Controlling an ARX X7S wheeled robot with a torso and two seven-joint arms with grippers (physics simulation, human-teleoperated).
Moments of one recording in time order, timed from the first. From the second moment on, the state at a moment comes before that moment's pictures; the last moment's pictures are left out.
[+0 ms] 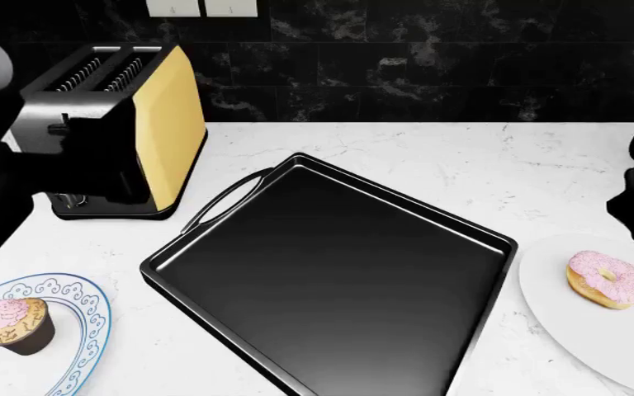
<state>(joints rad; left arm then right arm) -1.00 -0.82 -0.03 0.65 -1.97 -1.10 -1.19 2.07 1.17 -1.48 0.25 1.93 1.34 0.43</state>
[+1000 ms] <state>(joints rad) -0.97 -0.84 -0.04 0.66 -1.95 -1.08 -1.17 1.88 1.17 -1.51 0.27 1.82 1.18 0.35</state>
